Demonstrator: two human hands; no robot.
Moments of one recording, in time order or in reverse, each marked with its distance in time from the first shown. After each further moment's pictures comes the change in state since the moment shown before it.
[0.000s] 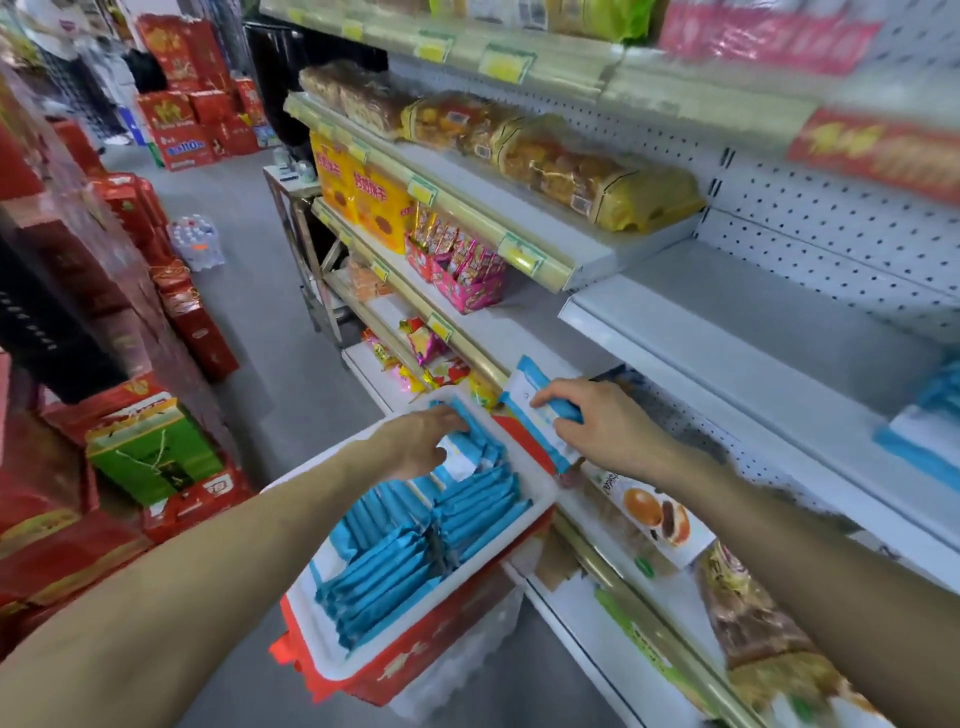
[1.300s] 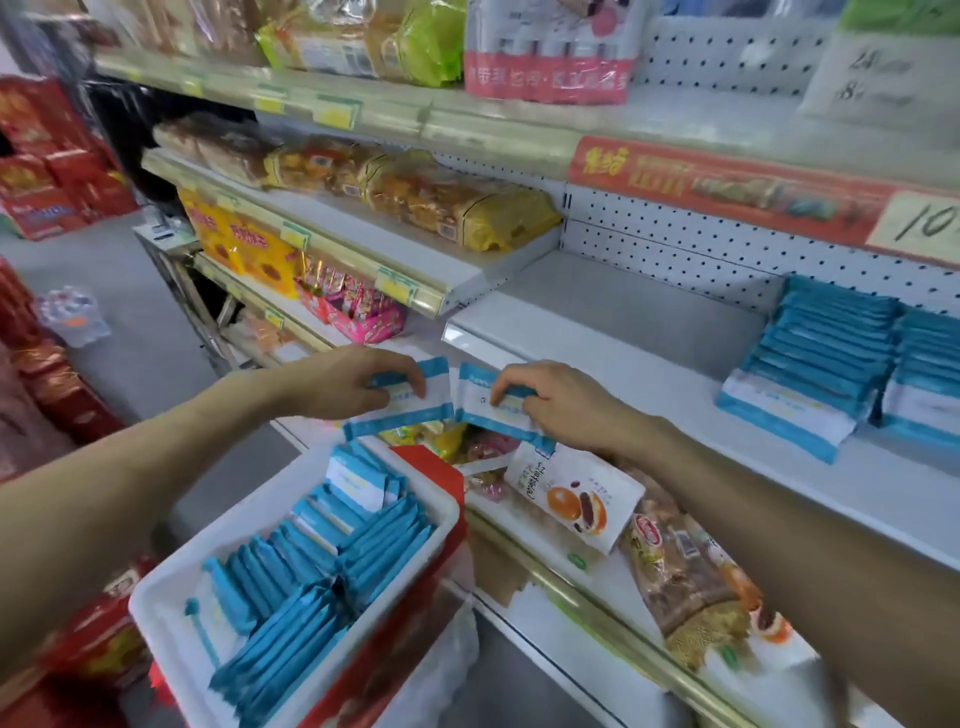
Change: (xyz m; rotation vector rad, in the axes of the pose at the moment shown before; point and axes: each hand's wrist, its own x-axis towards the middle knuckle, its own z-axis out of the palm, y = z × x) left_hand 0.003 0.095 -0.156 -0.004 0.016 0.330; right_hand -0.041 0.035 -0.083 -0.119 0.028 0.034
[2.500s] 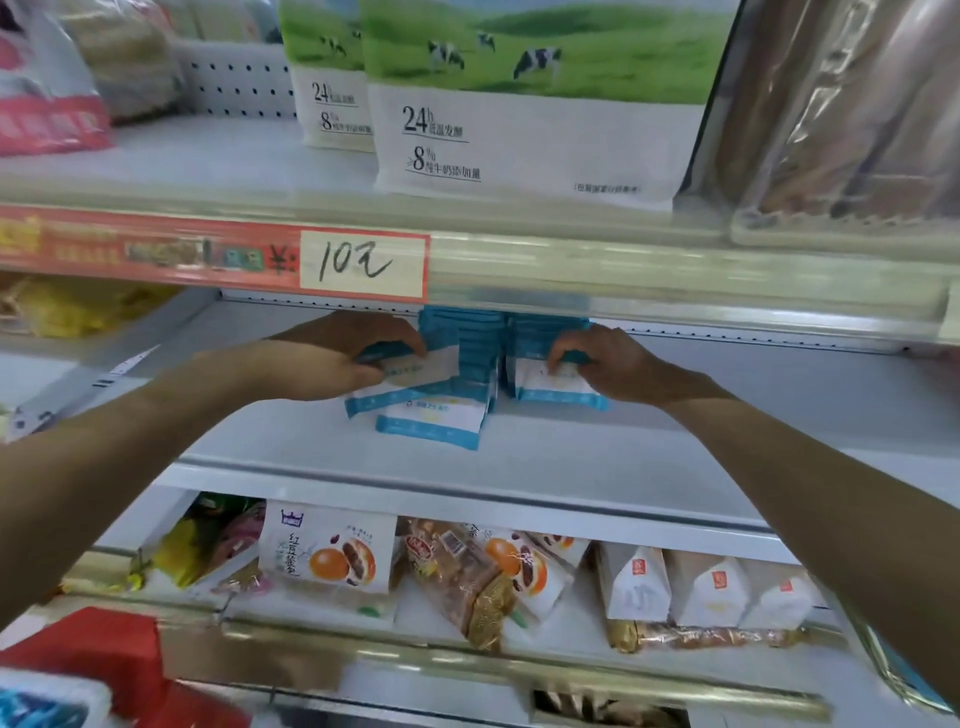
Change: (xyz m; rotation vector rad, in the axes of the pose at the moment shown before) left_hand 0.239 0.319 -0.004 0.038 -0.021 0.545; right_hand -0.287 0.288 -0.173 -0.182 0.311 0.463
